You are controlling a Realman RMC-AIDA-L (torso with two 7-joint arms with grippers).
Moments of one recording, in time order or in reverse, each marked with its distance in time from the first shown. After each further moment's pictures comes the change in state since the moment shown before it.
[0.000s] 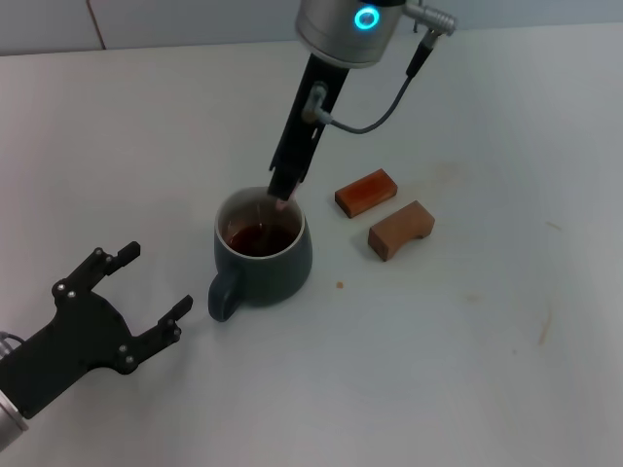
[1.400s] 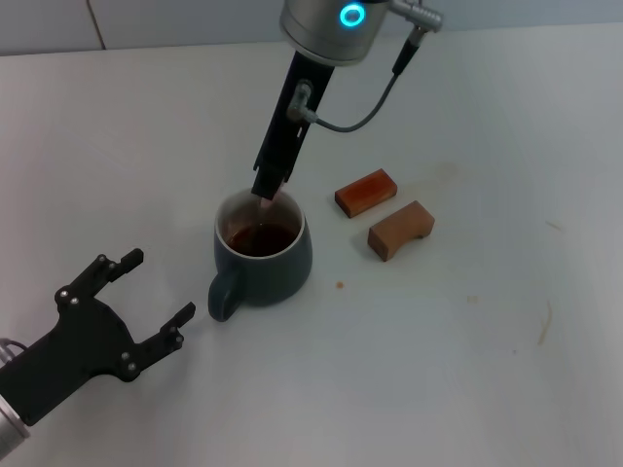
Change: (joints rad) left arm 0.008 0.000 0.012 -0.007 0.000 0.000 0.000; right arm 0.010 0.006 -0.018 -0.021 0.028 -0.002 0.012
